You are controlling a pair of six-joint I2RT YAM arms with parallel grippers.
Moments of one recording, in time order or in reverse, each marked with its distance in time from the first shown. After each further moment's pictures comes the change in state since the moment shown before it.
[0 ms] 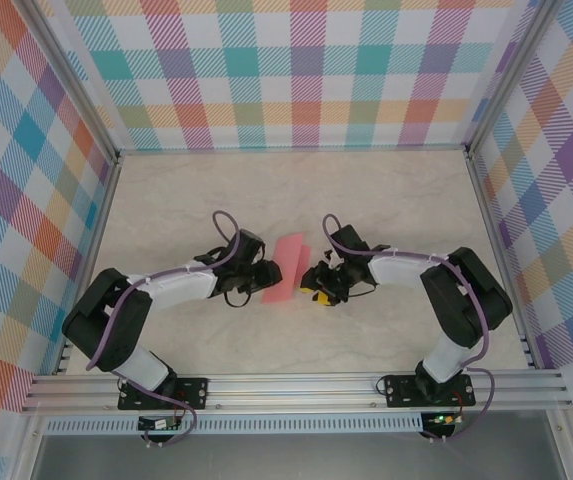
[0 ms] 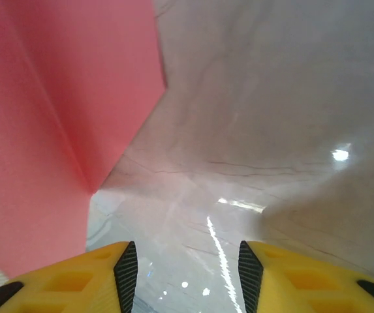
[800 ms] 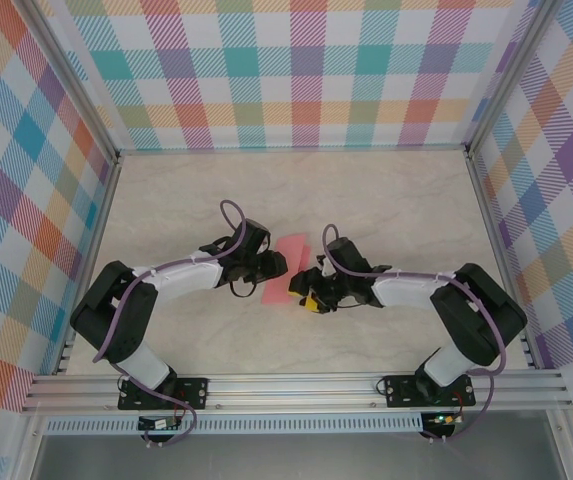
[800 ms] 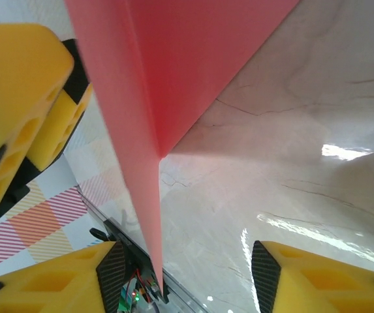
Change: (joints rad) left arm 0.007 0.058 0.089 -0.019 0.023 0.049; right arm 0.119 -0.105 -0.163 0.343 -0.002 0.204
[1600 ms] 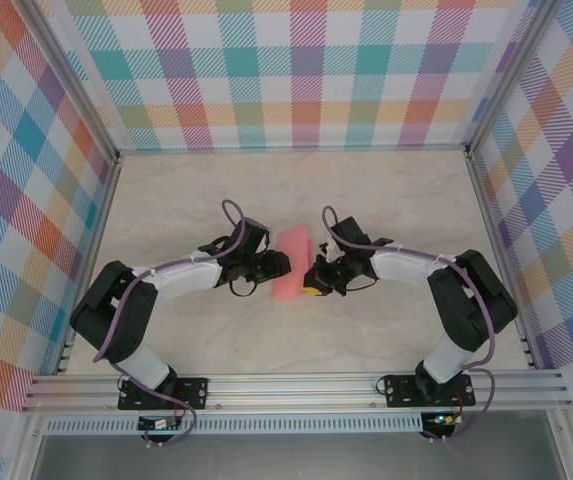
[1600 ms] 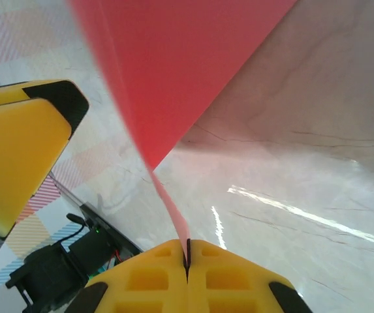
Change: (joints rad) left arm 0.012 0.002 -0.006 0.049 0.098 0.022; right arm -0.142 0.086 0.229 -0.433 -0.121 -0.319
